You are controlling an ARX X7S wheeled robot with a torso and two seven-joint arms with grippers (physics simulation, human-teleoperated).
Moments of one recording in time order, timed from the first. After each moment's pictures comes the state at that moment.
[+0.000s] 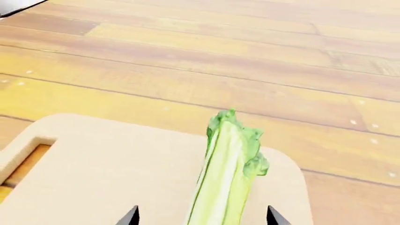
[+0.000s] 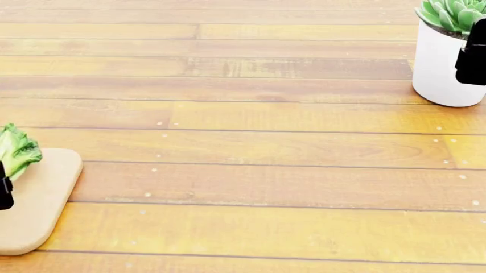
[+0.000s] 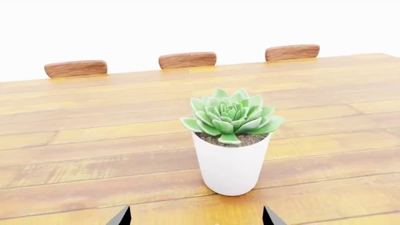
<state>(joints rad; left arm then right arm) -0.71 -0.73 0.13 0.05 -1.16 -1.00 -0.59 1.25 0.58 0.05 0.18 0.33 1.25 -0.17</state>
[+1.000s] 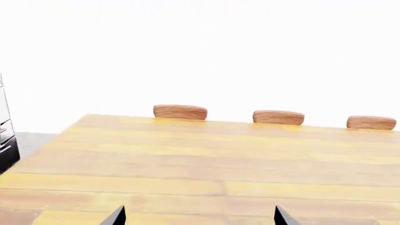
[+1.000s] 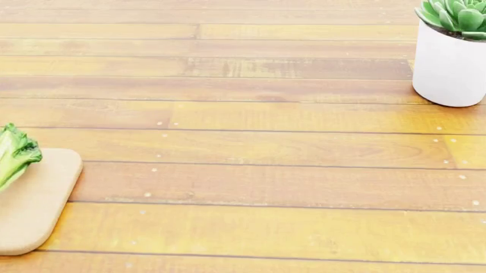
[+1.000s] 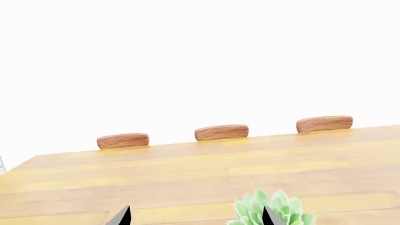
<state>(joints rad) -1.72 -0.53 0.35 -0.32 -1.17 -1.20 -0.52 1.70 0.49 -0.04 0.41 0.33 1.21 -0.20</state>
